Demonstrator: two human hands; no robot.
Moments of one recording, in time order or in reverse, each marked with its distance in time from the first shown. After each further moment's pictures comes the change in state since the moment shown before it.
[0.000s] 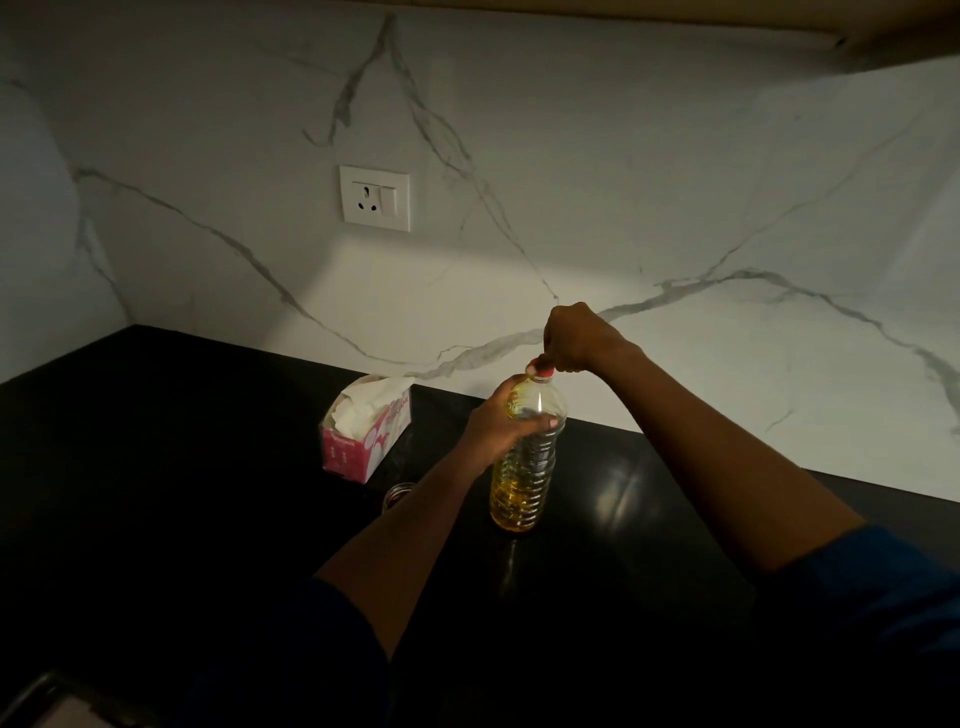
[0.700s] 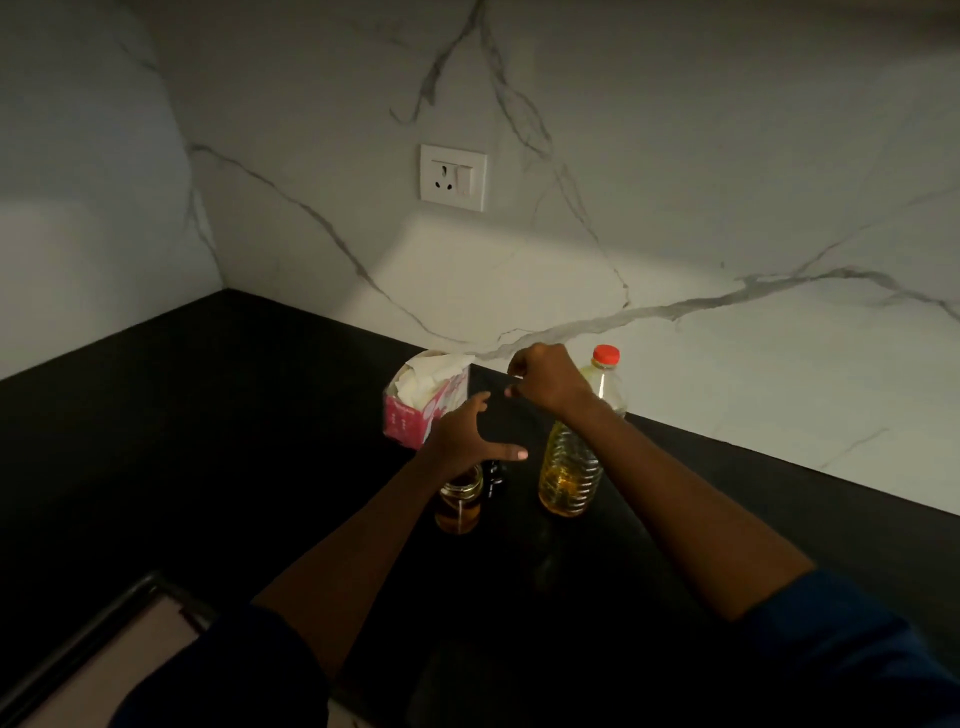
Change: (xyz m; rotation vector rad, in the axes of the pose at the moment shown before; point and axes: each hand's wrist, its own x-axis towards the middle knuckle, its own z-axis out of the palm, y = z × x) left_hand -0.054 -0.065 -0.069 0.300 0.069 -0.110; right_hand -0.004 -0.067 0.088 0.248 0.043 -0.226
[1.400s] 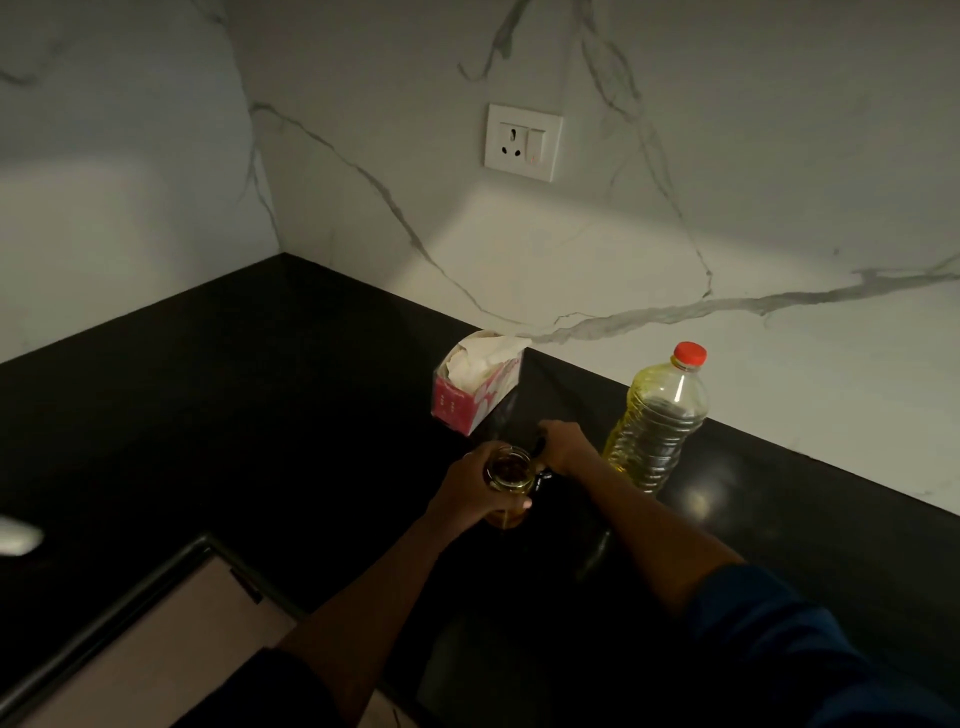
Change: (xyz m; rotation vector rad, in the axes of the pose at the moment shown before) left_hand -0.025 -0.077 0.020 -0.188 0.035 -0.099; right_hand 0.021 0.035 0.129 0.001 -0.423 0.182
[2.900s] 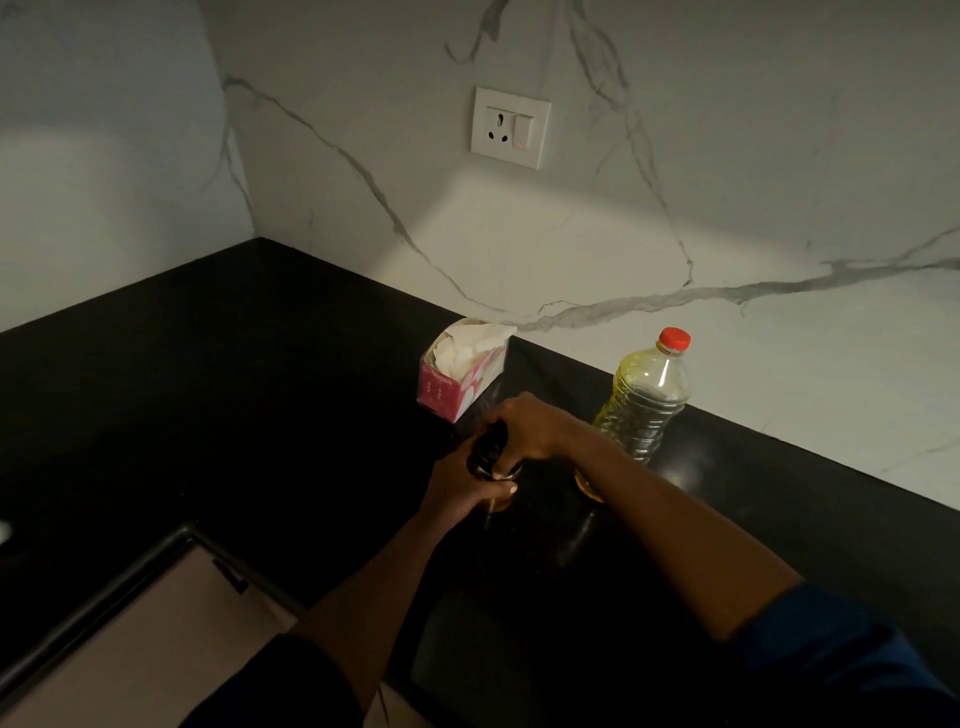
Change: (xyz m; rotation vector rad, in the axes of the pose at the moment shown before) left_hand -0.005 -0.006 0.012 -0.099 0.044 -0.104; right_hand -0.065 -0.051 -0.040 -0.187 -0.122 -0.475
